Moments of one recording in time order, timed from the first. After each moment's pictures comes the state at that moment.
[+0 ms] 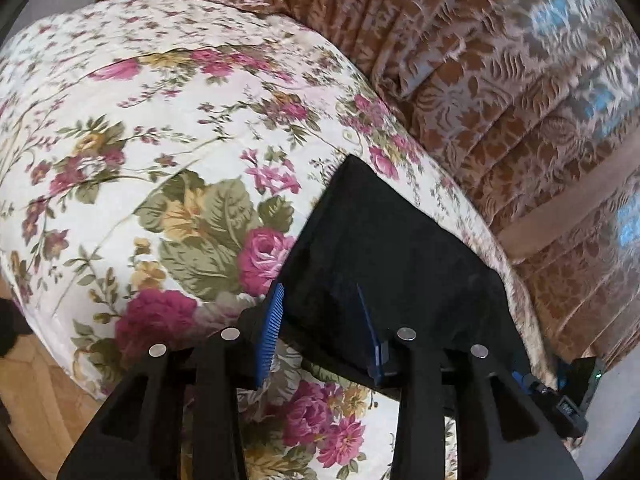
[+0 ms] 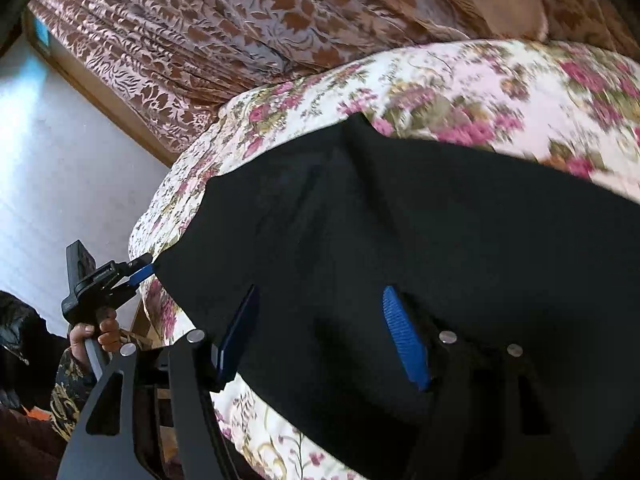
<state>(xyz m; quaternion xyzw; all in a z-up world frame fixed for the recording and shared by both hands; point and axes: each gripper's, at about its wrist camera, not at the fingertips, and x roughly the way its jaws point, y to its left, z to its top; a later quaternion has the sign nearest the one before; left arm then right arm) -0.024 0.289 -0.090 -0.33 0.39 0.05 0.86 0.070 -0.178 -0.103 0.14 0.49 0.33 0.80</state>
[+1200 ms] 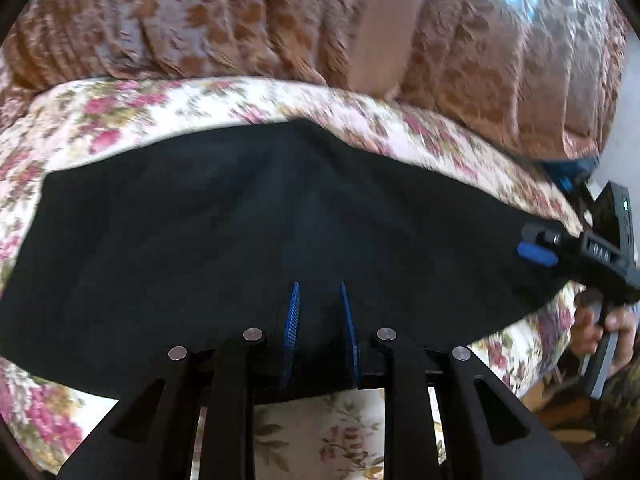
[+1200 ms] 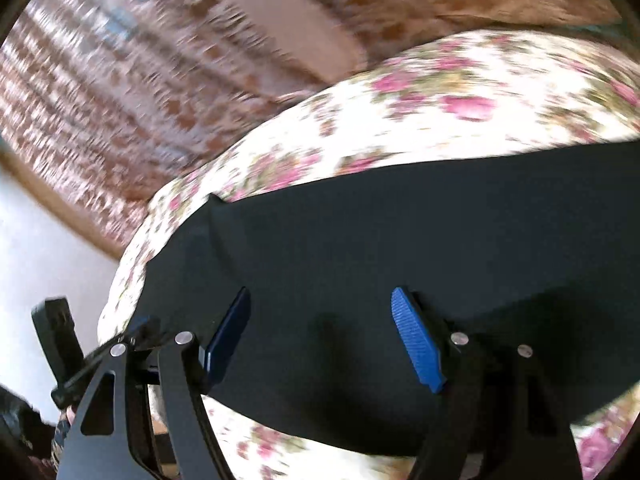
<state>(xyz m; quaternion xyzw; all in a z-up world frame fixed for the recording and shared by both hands) 0.021 0.029 -0.084 -0.05 0.43 -0.17 0.89 0.019 -0.340 -0.108 0.25 0.43 0.14 0.85</state>
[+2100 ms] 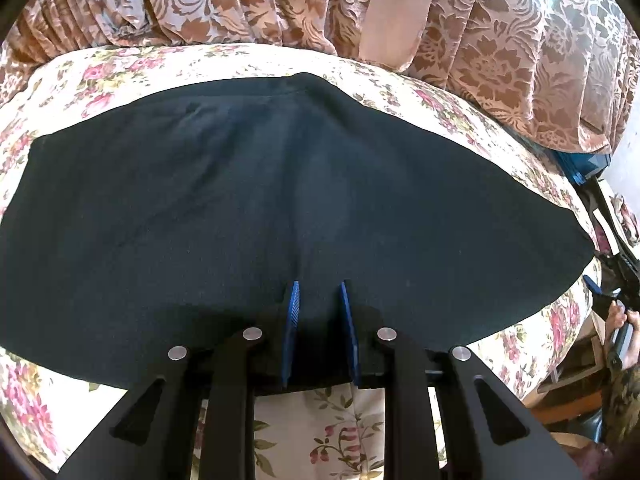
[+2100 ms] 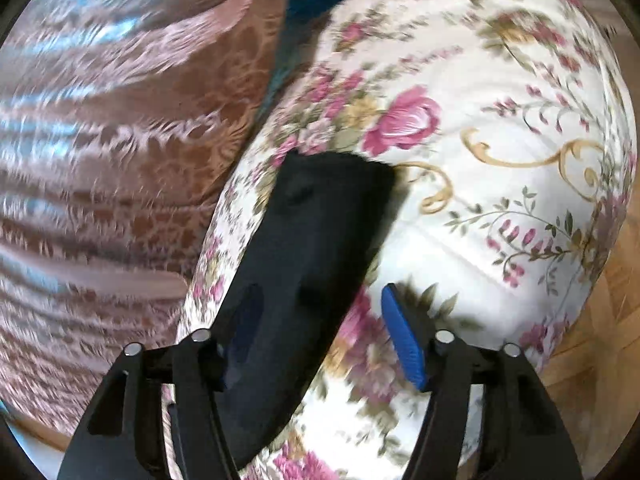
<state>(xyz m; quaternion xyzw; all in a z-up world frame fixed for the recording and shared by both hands) 0.026 0.025 -0.106 -0.07 0.46 -0.15 0.87 -0.104 -0.605 -0.139 0.55 0.28 -0.12 0.78</state>
